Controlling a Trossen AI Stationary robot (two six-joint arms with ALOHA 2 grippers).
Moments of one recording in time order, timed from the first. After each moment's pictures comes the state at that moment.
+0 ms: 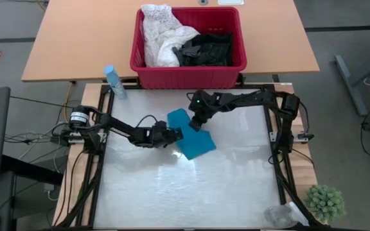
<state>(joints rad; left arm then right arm) 0.05 1.79 0.76 0.22 -0.47 -1.49 -0.37 1.86 1.19 -0.26 -0.40 0.34</state>
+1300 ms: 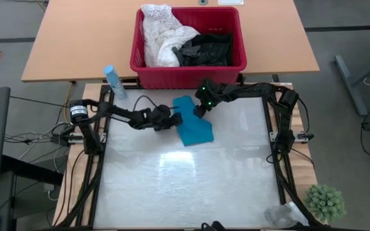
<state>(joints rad) 0.30 1.78 0.76 0.34 -0.09 -1.31 -0.56 1.90 1.19 -0.24 -0.36 0.23</state>
